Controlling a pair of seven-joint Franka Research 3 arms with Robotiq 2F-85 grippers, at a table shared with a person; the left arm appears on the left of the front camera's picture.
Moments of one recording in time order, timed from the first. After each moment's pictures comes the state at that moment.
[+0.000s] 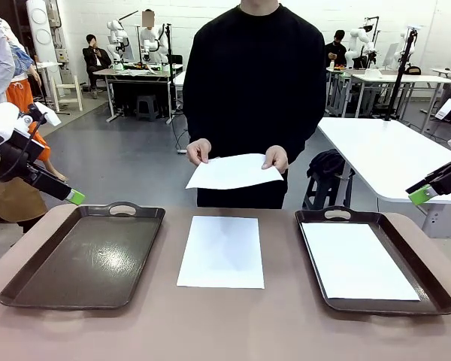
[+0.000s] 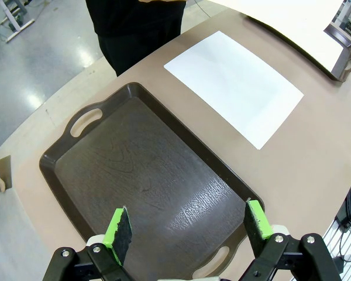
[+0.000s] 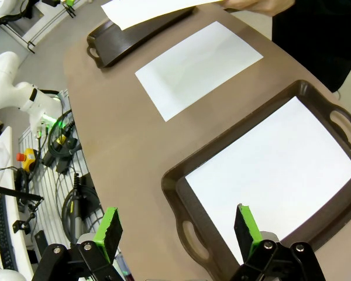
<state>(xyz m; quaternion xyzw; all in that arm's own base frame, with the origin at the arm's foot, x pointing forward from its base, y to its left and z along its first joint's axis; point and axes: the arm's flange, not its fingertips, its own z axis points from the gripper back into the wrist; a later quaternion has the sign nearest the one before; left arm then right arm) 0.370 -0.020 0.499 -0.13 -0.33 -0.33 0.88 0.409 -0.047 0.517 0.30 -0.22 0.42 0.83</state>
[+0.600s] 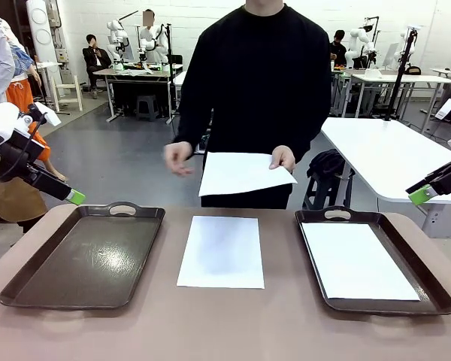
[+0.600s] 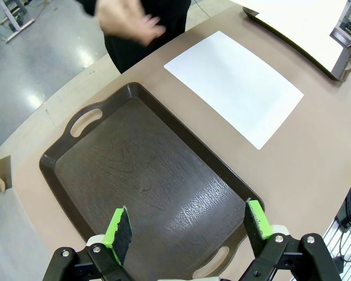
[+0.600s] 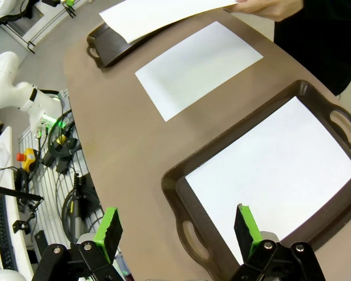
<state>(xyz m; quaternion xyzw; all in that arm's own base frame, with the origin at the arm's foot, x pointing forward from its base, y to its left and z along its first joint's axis) 0.370 -0.020 0.499 -0.13 -0.33 -0.33 0.88 0.409 -0.047 0.517 0.30 -0.22 0.42 0.83</state>
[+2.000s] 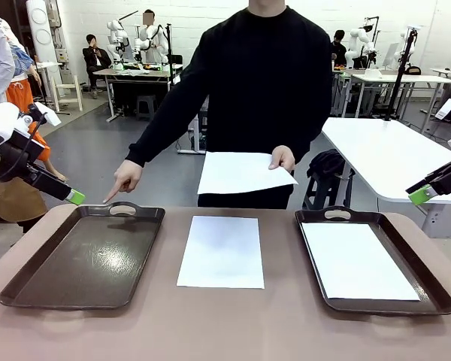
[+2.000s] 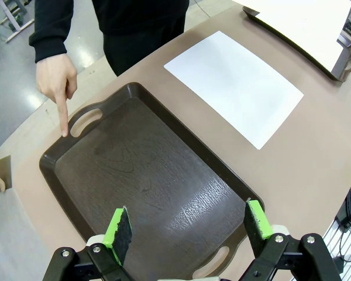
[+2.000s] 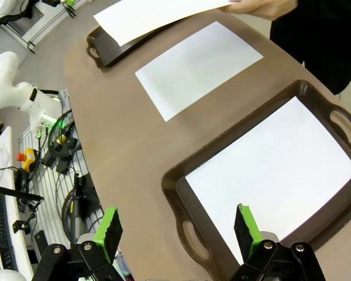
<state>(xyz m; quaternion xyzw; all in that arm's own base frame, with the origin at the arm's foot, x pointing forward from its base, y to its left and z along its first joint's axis) 0.370 -0.020 0.499 -0.13 -0.33 -0.33 0.88 0.409 -0.047 0.517 0.30 -0.22 0.42 0.83</state>
